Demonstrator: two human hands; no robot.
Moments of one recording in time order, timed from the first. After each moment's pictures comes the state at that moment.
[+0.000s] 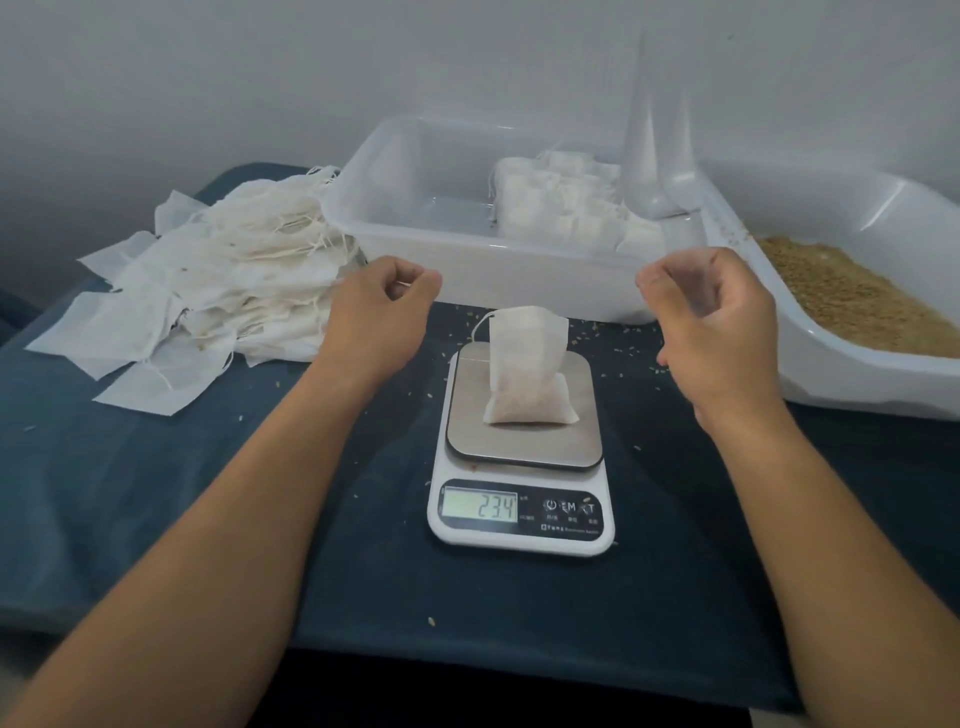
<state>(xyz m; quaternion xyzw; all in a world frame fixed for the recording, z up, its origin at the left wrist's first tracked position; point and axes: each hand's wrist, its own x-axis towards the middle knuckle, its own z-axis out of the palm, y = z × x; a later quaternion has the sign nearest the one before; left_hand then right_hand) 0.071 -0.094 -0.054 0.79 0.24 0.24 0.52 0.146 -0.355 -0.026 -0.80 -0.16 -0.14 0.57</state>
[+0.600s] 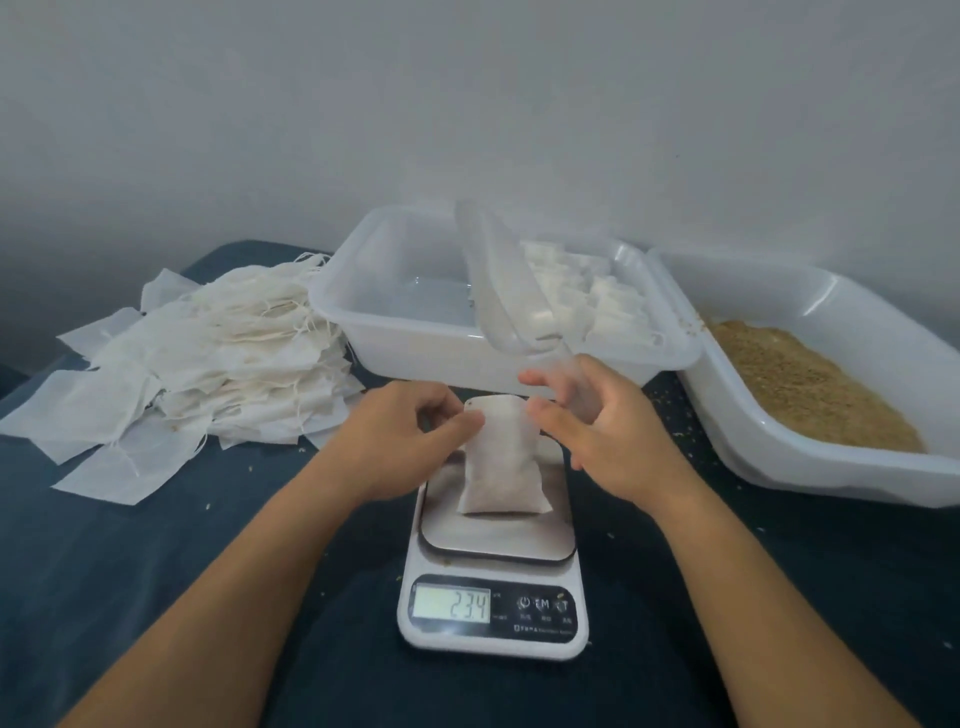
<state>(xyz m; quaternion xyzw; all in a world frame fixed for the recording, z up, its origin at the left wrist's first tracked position) 0.058 -0.115 -0.043 0.90 0.07 0.12 0.40 0.148 -0.333 -0.030 -0.79 -0.31 0.06 0.53</state>
